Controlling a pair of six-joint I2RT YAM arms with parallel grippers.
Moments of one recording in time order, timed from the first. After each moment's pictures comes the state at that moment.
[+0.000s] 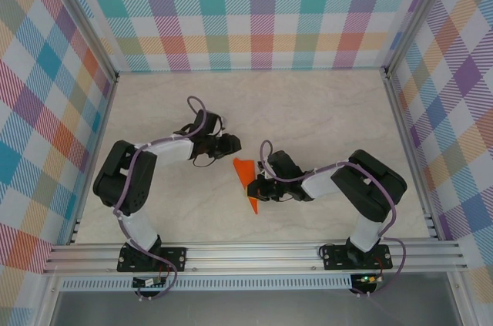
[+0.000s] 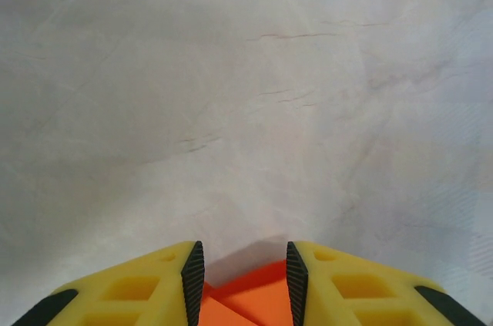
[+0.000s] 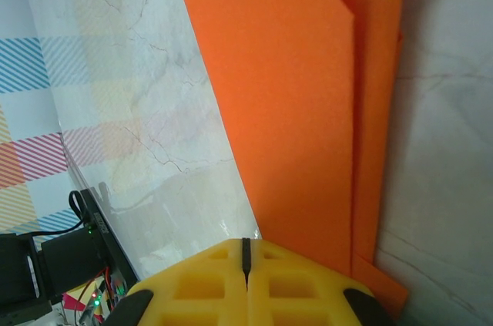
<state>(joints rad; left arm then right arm) -0.43 1.74 0.99 -0.14 0.39 -0.68 0.80 1.76 0.60 0.33 -0.58 0.99</state>
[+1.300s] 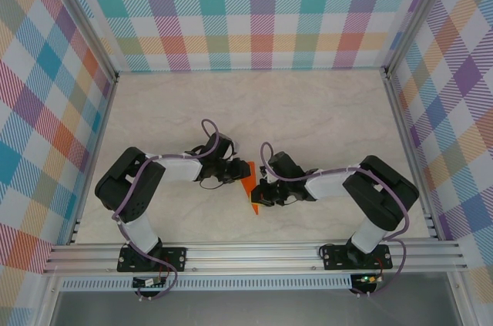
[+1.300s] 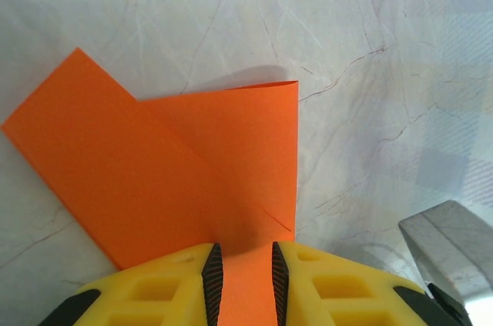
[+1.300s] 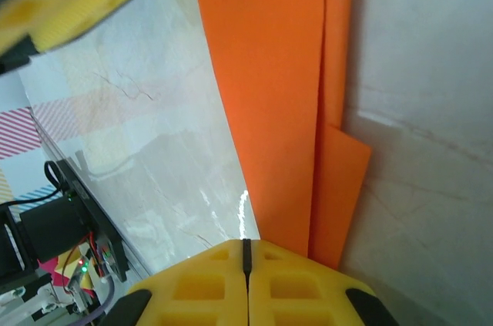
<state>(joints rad) -0.61 1.74 0.80 -0.01 0.43 -0.81 0.81 1.66 0.61 0.12 -0.60 0.95</state>
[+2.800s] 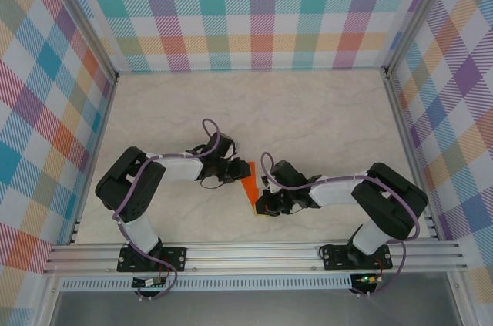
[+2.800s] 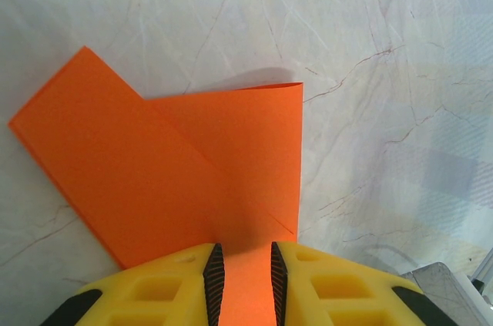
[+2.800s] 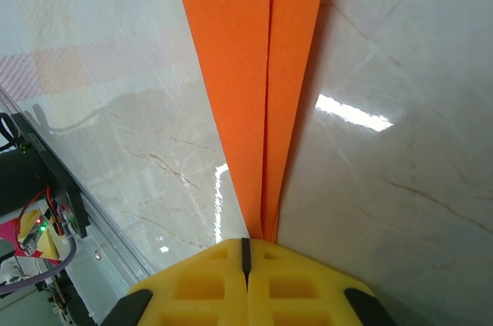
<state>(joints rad) -0.61 1.74 0.82 -0.04 0.41 -0.81 0.86 1.57 0.54 0.03 -0.58 0.89</state>
